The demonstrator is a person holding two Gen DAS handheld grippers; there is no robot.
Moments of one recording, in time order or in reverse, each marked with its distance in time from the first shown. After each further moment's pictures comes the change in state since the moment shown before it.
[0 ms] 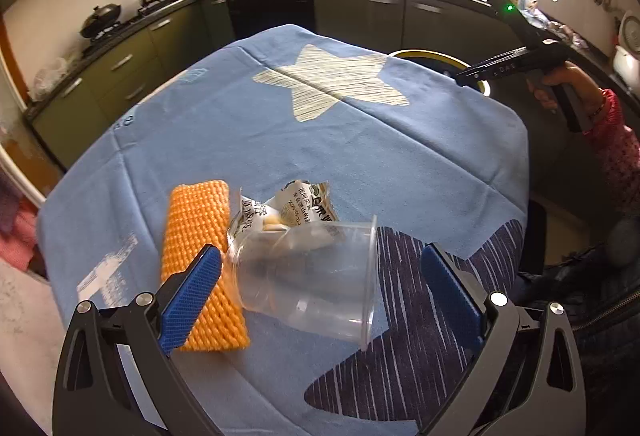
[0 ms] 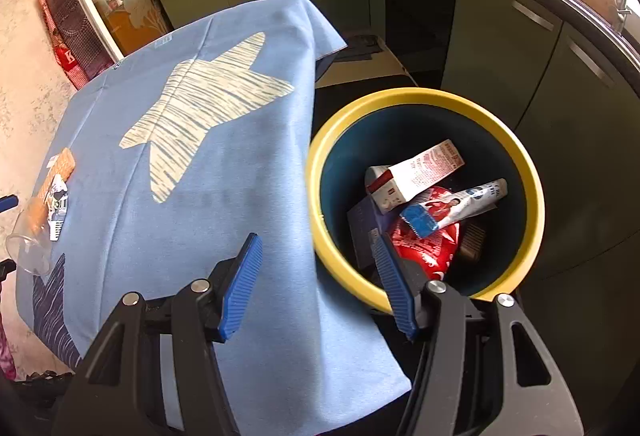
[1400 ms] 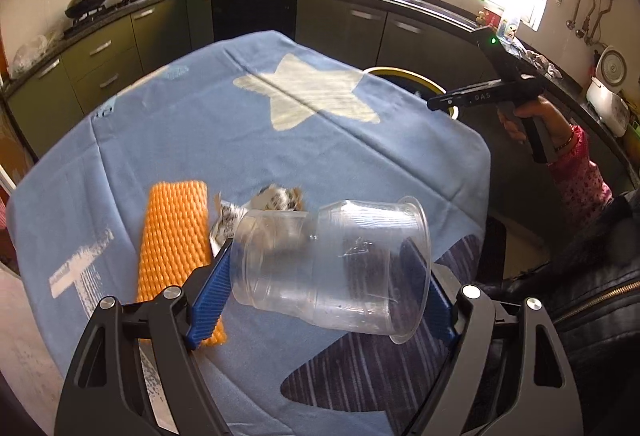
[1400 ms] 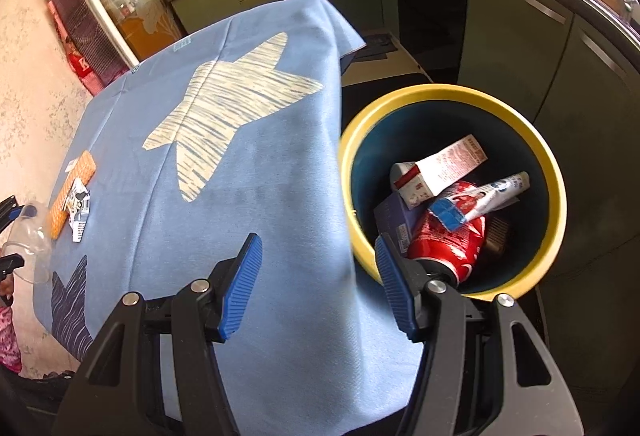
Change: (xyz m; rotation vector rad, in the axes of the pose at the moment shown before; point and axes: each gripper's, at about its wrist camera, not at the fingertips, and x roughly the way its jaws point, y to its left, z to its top) left arm -0.024 0.005 0.007 -0.061 -0.054 -0.142; right arm -0.007 -0.002 -0.009 0.056 -0.022 0.057
